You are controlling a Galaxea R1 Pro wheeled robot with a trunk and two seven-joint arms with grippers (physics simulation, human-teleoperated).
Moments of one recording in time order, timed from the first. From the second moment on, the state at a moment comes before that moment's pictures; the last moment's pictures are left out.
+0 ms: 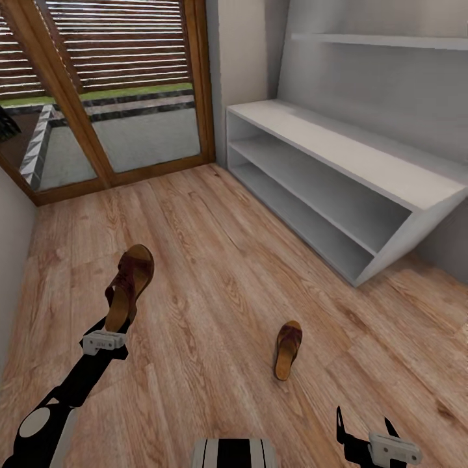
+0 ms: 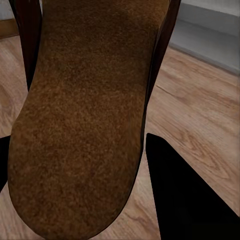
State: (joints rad) left arm -0.14 0.06 0.27 -1.50 0.04 -0.08 -0.40; right arm 0.21 0.06 -0.10 -1.36 0.11 -0.32 -0.23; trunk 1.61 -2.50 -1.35
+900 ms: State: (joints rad) left arm -0.14 0.06 0.27 -1.50 0.04 -0.08 -0.40; right arm 0.21 0.06 -0.10 -1.36 0.11 -0.32 -0.23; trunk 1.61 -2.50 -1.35
